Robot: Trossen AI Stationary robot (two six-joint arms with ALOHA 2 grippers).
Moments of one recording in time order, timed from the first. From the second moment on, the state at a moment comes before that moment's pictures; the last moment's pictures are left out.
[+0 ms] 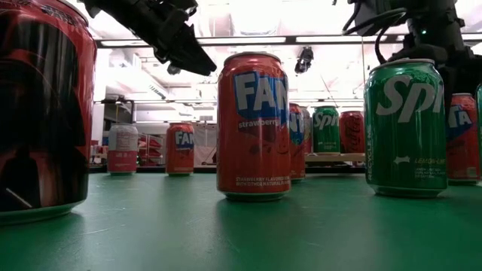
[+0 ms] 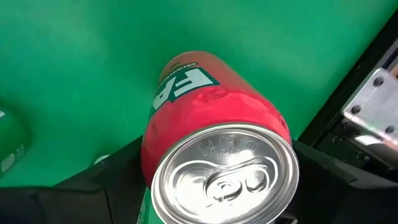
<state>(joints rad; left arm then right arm) 0.03 1.26 0.85 -0.11 -0.36 0.04 0.08 1.30 0.94 -1.29 -0.04 1.16</state>
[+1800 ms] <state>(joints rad) 0.01 1.40 0.86 0.46 -0.11 0.14 0.08 1.36 1.36 -0.79 0.43 0.52</state>
